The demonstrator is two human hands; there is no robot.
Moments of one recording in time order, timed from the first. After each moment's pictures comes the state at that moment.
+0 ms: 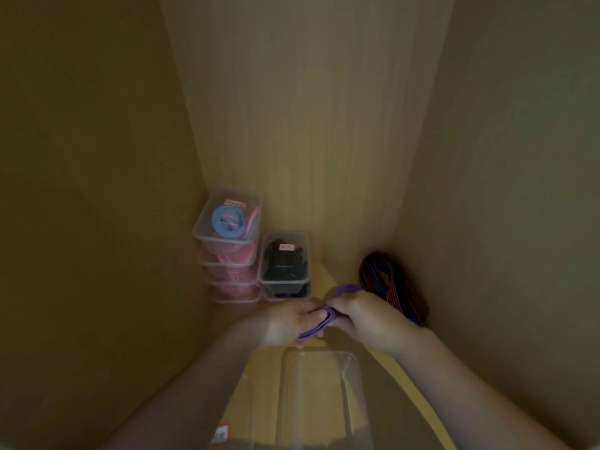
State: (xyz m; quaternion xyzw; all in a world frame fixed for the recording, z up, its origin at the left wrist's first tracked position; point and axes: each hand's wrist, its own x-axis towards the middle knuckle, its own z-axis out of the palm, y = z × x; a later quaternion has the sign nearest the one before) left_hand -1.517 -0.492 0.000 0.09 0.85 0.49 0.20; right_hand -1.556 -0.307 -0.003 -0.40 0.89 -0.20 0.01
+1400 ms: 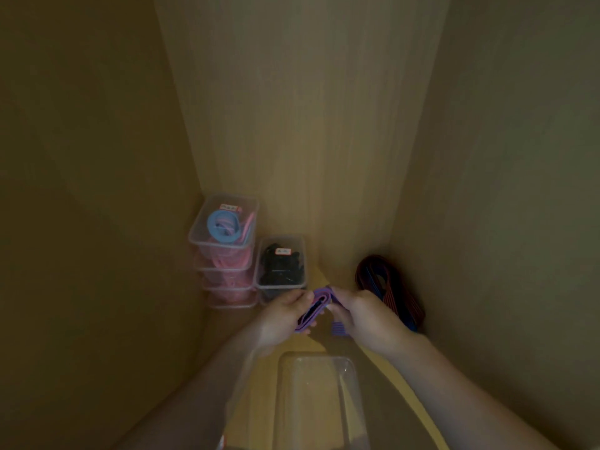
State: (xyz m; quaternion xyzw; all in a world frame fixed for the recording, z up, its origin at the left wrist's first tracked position) left_hand -1.522 -0.484 -0.006 -0.03 0.74 0.67 0.09; right_hand -1.551 -0.307 0.002 -0.35 0.89 -0.29 -0.05
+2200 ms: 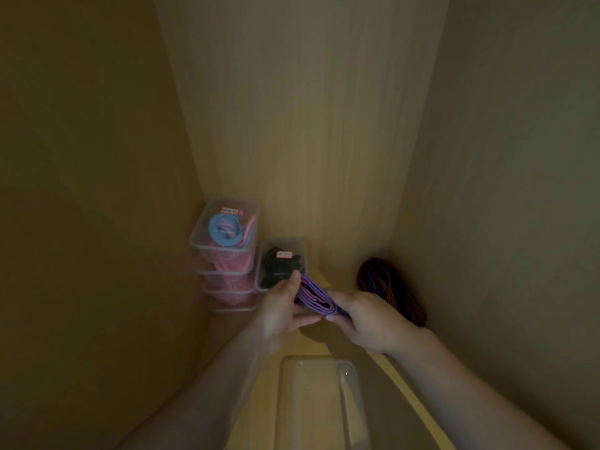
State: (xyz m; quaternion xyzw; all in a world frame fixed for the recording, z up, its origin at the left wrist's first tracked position) left_hand -1.536 -0.483 0.001 -0.14 0.58 0.80 0.05; right_hand -1.562 -0.303 0.003 -0.43 0.87 -0.23 -0.07
